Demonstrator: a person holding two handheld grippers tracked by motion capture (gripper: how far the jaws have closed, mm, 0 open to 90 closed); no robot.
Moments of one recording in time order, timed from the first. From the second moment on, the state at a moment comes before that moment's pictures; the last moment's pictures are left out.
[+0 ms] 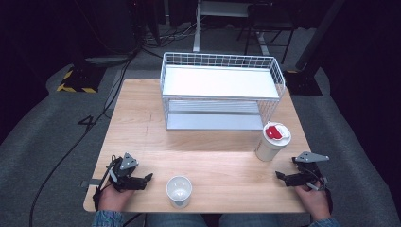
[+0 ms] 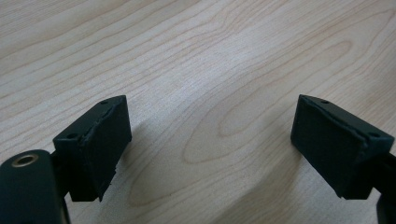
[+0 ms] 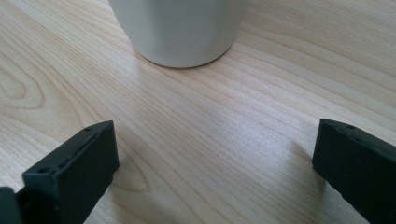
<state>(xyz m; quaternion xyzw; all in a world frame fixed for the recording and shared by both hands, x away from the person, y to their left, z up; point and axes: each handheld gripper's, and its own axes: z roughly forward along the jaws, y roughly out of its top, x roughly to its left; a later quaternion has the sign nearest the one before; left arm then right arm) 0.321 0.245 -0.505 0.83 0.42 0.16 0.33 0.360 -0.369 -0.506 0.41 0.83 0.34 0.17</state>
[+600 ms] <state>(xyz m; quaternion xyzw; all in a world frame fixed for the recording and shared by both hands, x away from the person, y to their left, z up) 0.319 0.244 -0.504 0.82 0.43 0.16 0.33 0.359 -0.367 -0.506 0.43 0.82 0.34 0.18</state>
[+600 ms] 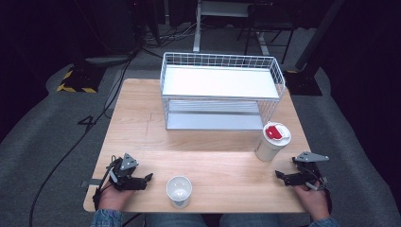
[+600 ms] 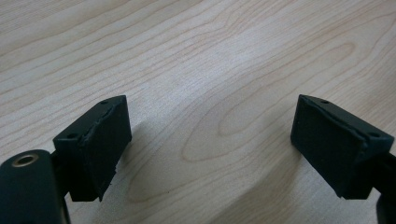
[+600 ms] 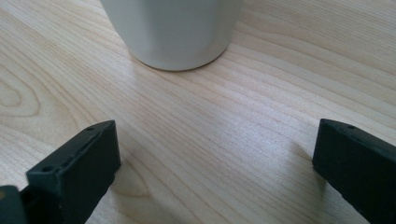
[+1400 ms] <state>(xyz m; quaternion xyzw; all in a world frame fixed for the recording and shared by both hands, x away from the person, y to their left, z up) 0.288 0.243 -0.471 0.80 0.43 0.17 0.37 0.359 -0.367 -0.506 0.43 0.82 0.34 0.18</state>
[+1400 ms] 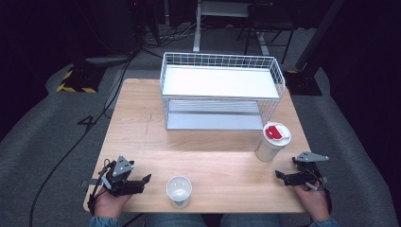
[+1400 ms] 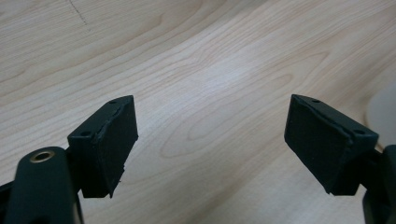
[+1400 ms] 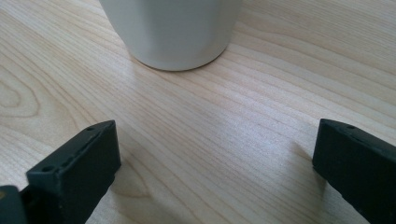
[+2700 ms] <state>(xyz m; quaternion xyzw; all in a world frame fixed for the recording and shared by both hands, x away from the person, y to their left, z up) 0.233 0.187 -0.446 0.78 0.32 0.15 0.52 0.359 -0.366 -0.506 0.43 0.82 0.34 0.18</state>
